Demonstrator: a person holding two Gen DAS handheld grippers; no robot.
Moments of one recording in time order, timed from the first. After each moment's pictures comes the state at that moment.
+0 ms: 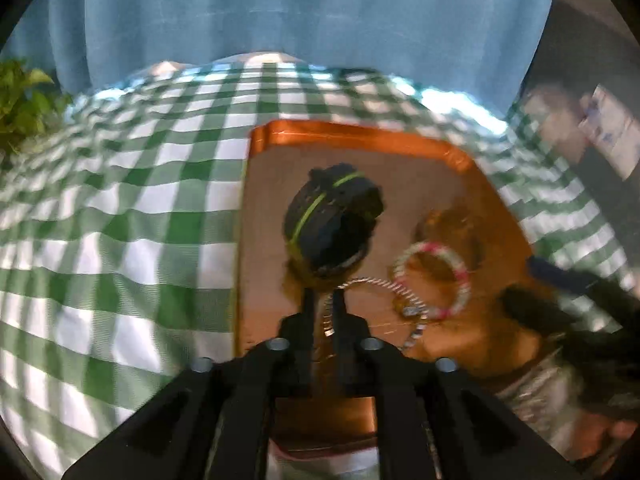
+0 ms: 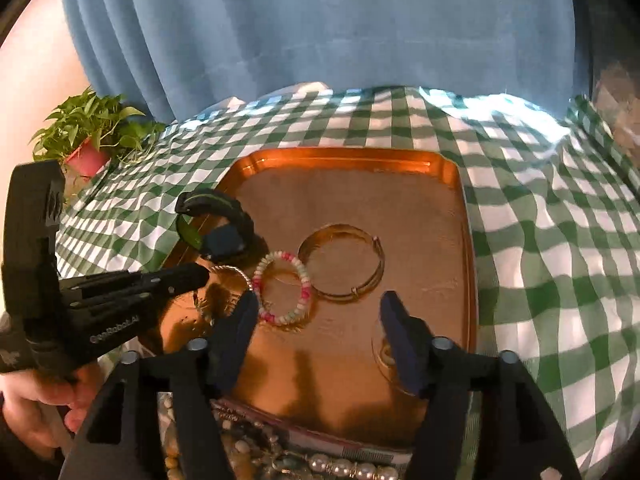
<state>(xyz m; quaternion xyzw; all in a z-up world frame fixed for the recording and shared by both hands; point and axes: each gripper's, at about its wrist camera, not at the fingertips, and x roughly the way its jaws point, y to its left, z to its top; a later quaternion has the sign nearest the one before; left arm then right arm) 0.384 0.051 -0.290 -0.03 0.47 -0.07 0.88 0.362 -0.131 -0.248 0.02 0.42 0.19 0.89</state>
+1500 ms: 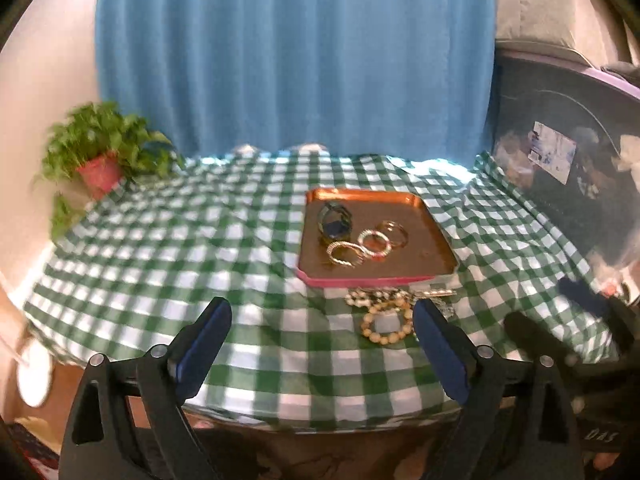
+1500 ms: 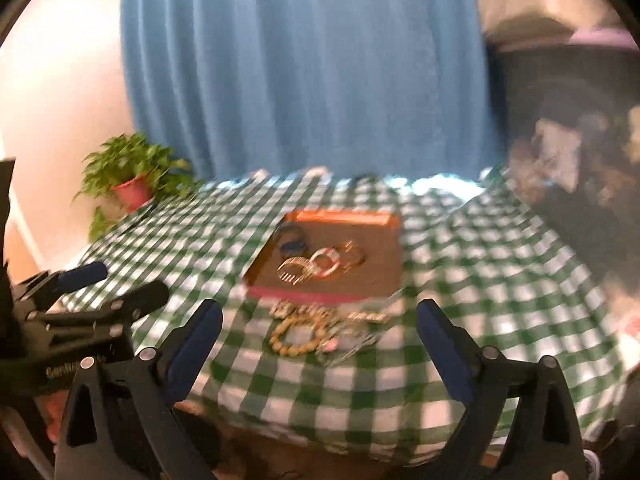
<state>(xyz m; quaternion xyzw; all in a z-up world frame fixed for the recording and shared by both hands) 0.134 0.038 -0.154 -0.03 0.34 -0.01 0.94 0.124 -0.147 -0.141 0.01 0.29 0.16 0.94</state>
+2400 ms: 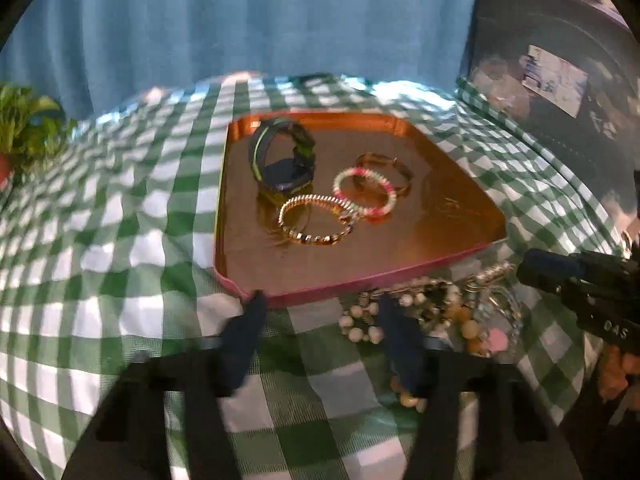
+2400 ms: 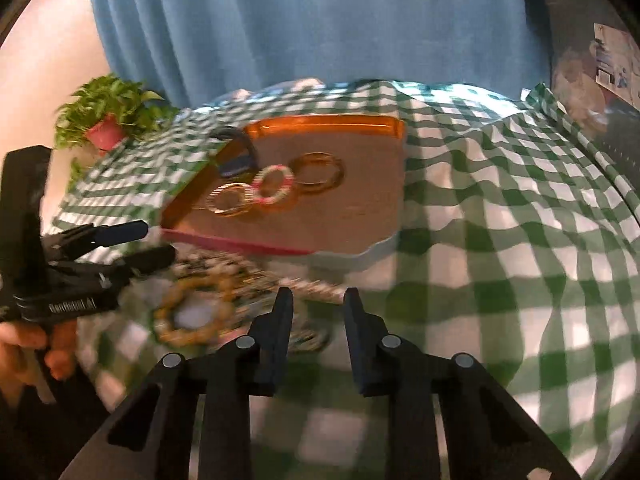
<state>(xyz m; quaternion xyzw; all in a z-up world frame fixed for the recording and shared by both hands) 0.287 0.037 -0.276 -0.01 0.42 -0.12 0.90 0.260 -0.183 -0.263 -0.01 0.40 0.18 0.90</state>
